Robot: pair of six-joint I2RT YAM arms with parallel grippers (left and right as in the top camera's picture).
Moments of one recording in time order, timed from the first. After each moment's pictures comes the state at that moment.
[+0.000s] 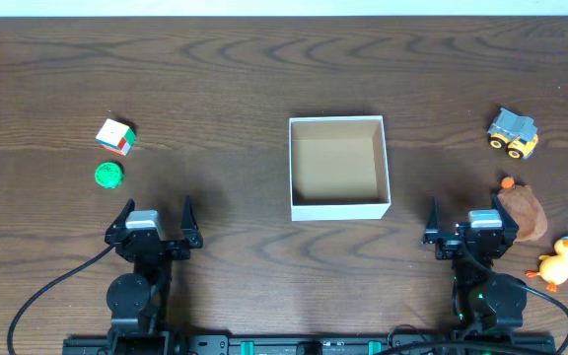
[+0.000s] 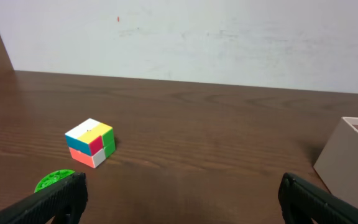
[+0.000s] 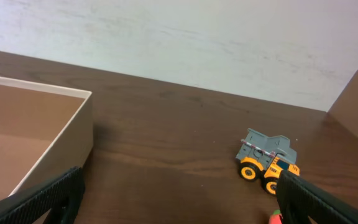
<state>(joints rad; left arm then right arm) -0.03 0.01 0.02 -0.11 -0.04 -0.07 0.01 0.01 0.01 -0.07 0.03 -0.14</state>
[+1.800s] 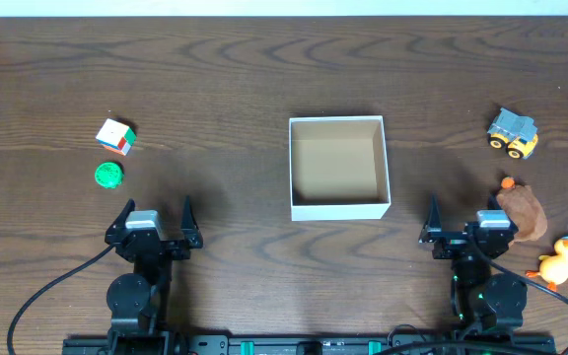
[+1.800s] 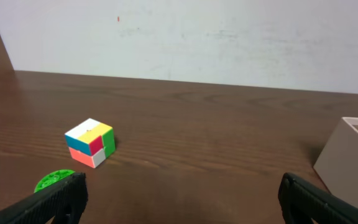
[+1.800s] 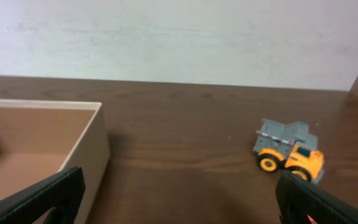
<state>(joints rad) -0.03 0.01 0.02 -0.11 -0.04 -0.08 0.01 0.02 0.01 -0.07 0.01 0.02</state>
